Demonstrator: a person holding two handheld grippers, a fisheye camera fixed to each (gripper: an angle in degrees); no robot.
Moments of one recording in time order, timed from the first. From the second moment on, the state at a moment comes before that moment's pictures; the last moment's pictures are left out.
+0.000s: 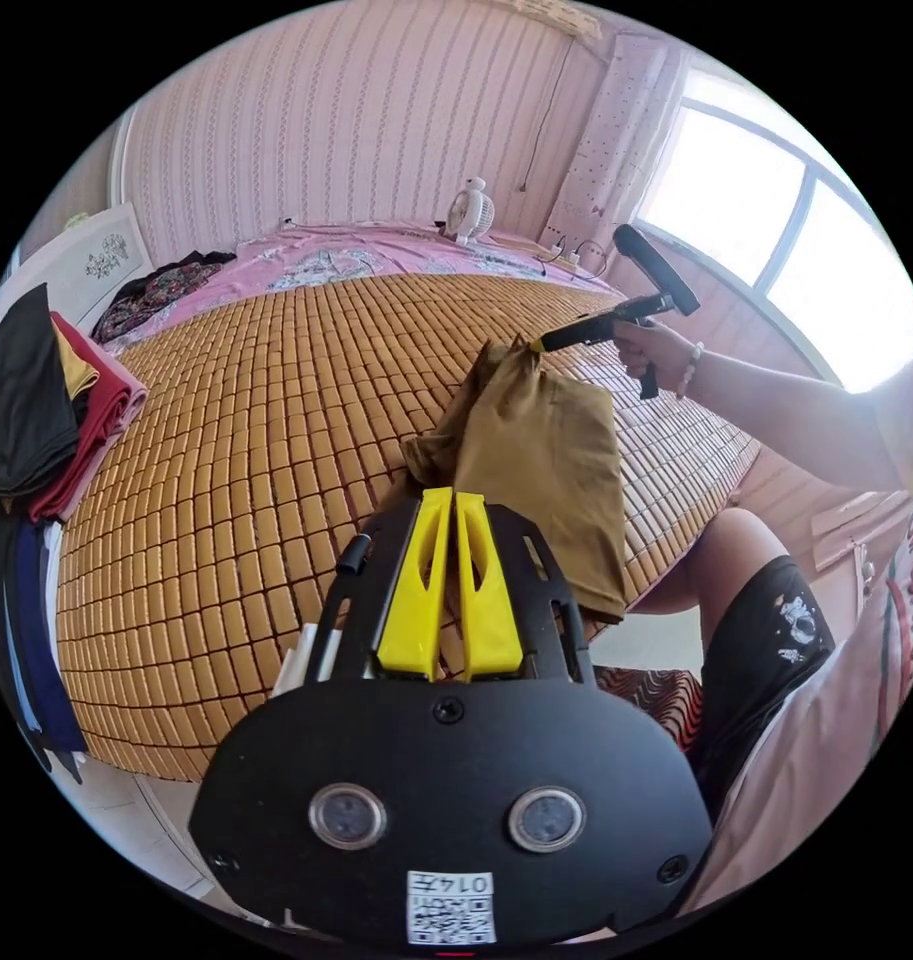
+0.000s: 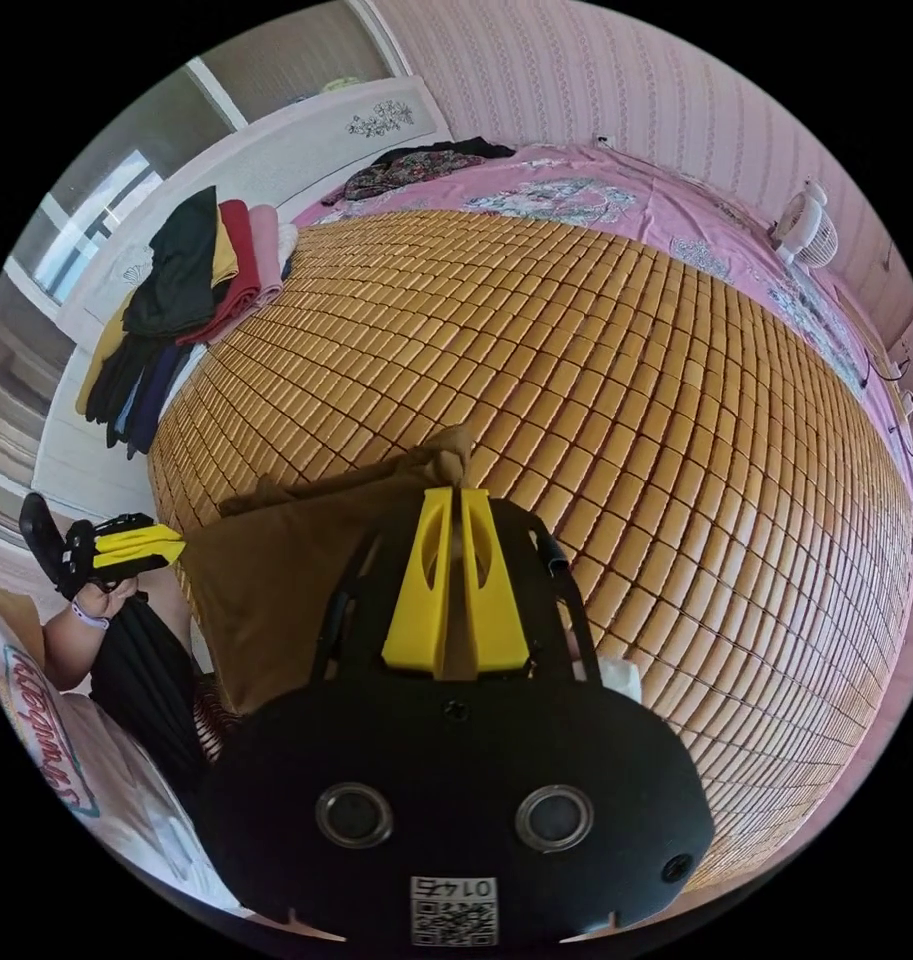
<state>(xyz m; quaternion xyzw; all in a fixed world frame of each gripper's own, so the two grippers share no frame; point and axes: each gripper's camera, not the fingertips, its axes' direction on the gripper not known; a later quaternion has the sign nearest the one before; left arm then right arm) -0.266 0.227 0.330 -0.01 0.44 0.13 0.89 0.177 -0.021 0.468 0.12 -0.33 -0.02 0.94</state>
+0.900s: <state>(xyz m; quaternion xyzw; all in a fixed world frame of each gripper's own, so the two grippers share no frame) -0.276 0.233 0.322 -0.01 0.37 0.13 0.92 0.107 -0.092 0.582 0.09 -0.34 -0.01 0.94</state>
